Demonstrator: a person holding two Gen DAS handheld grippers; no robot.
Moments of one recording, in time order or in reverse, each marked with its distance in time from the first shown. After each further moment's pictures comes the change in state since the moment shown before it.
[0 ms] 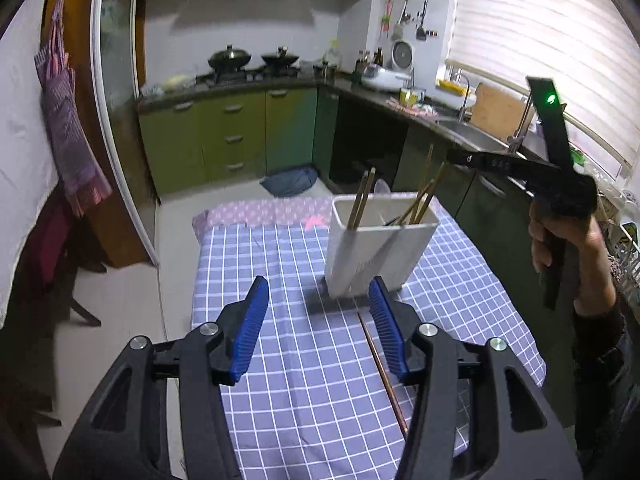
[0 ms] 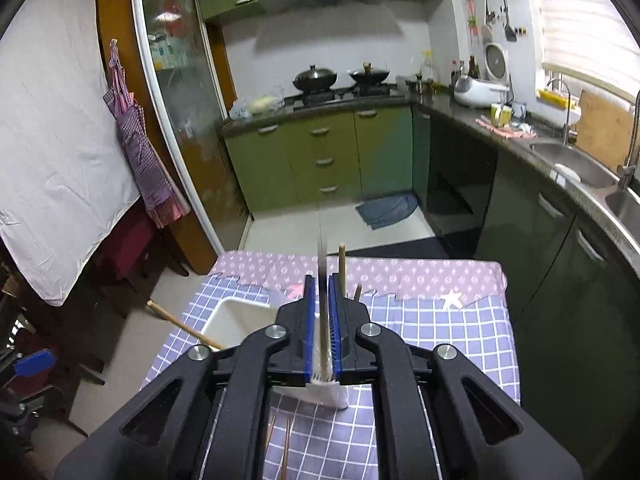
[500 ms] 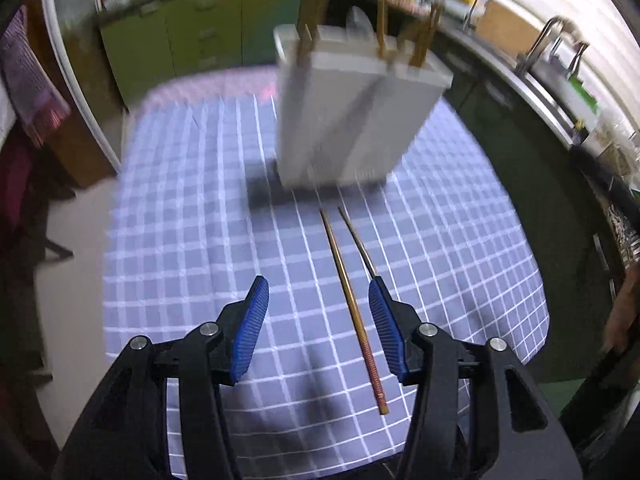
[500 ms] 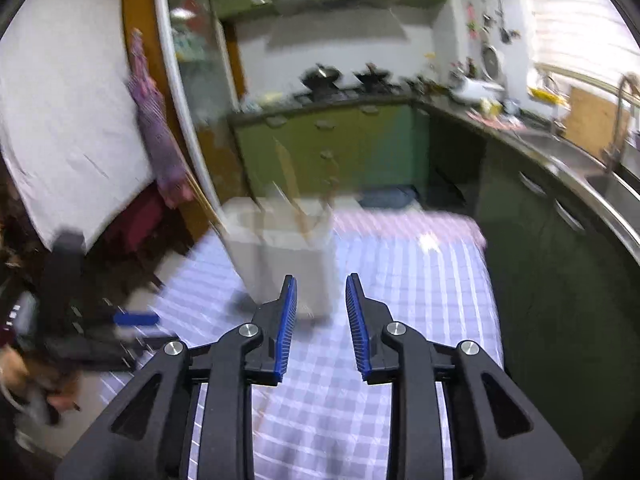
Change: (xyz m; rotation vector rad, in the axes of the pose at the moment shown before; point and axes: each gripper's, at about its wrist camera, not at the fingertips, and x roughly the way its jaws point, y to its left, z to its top) left arm 0.121 -0.043 -0.052 -0.024 0.421 -0.069; right arm -0.075 -0.034 -0.139 -0.019 0.033 -0.030
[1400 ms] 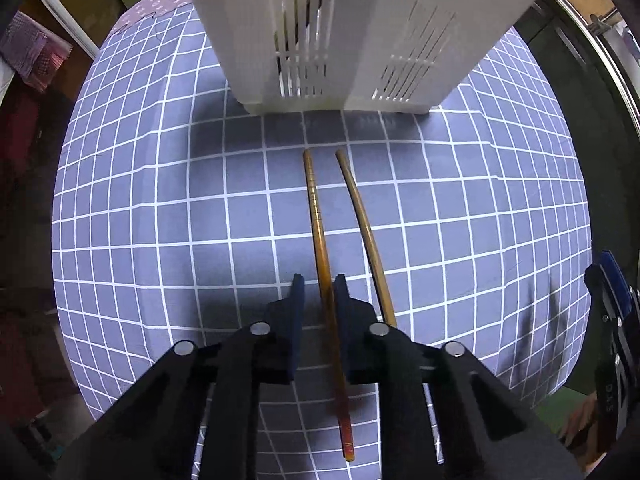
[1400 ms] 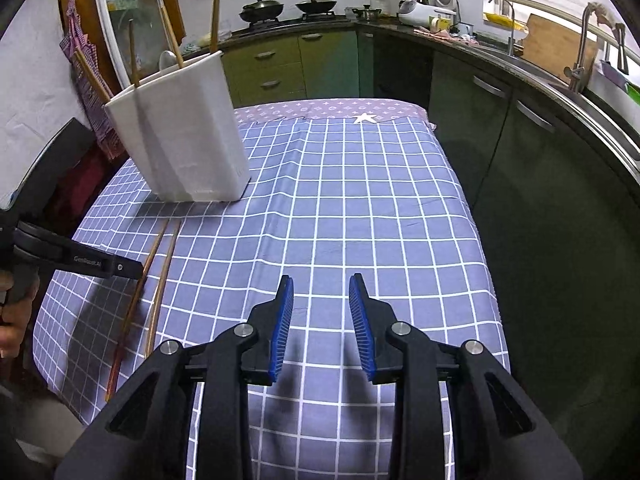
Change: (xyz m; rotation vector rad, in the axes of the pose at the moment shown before) left arm 0.113 -0.044 0.035 -0.092 0.302 0.138; right arm 0.050 -0.050 -0.076 0.072 0.178 -0.117
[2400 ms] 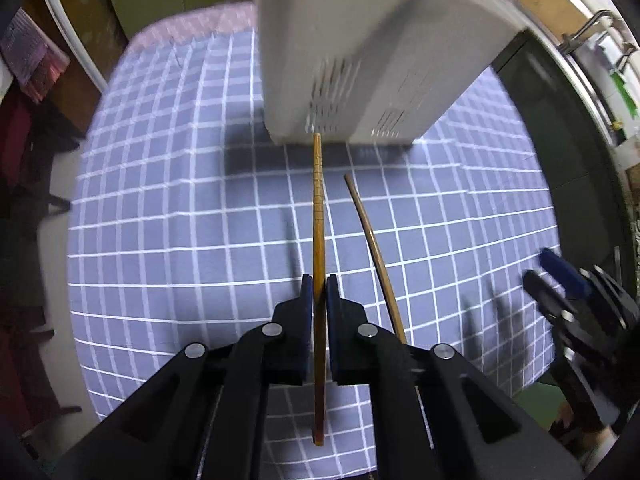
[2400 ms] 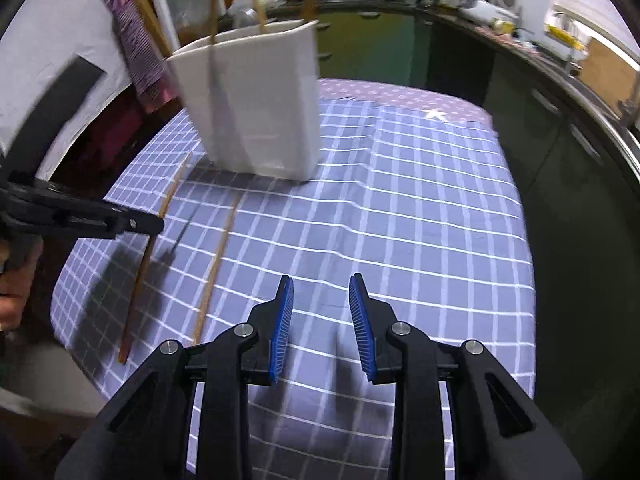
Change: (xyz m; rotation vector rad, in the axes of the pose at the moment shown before) left arm -0.046 0.039 -0.025 0.023 -0.151 -0.098; right arm 0.017 0.056 0.019 -0.179 0.151 0.122
